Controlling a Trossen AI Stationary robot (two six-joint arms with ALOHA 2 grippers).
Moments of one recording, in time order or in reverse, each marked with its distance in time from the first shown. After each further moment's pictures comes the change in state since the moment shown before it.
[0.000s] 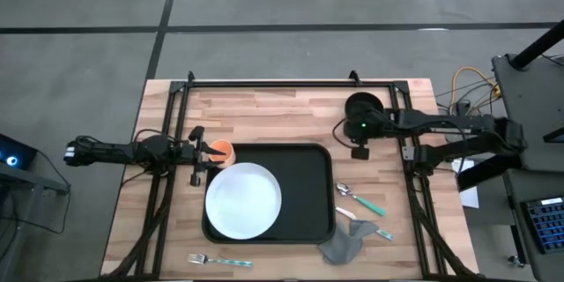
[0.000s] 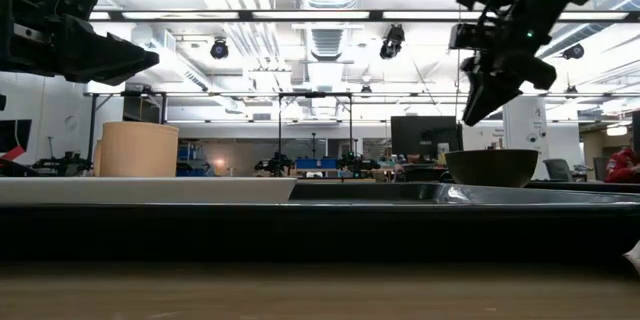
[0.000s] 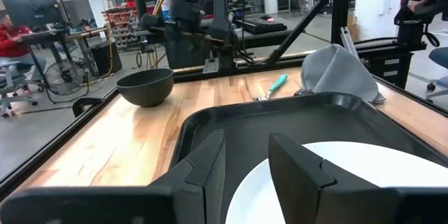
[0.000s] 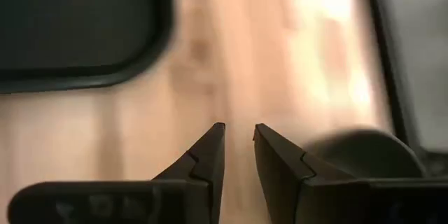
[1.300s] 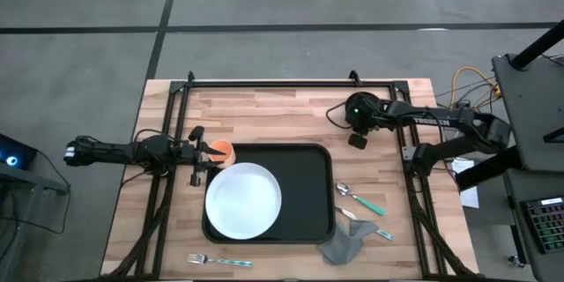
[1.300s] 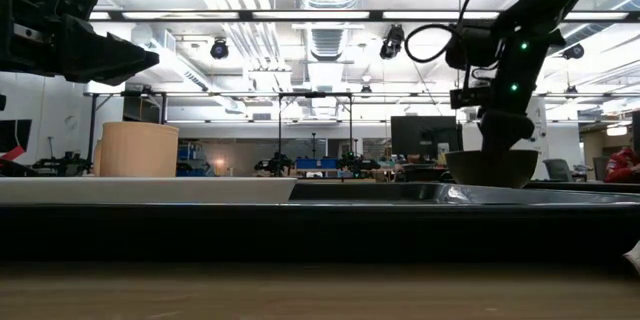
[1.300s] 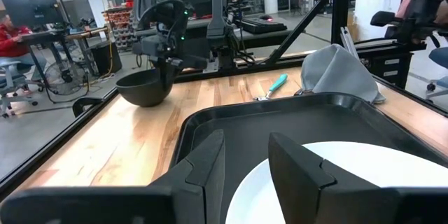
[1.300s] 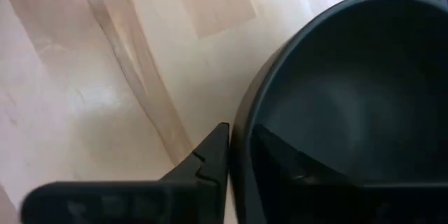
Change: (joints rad) left arm 0.000 0.000 0.000 0.000 0.000 0.000; right arm -0.282 0.192 -0.070 0.078 -0.017 0.058
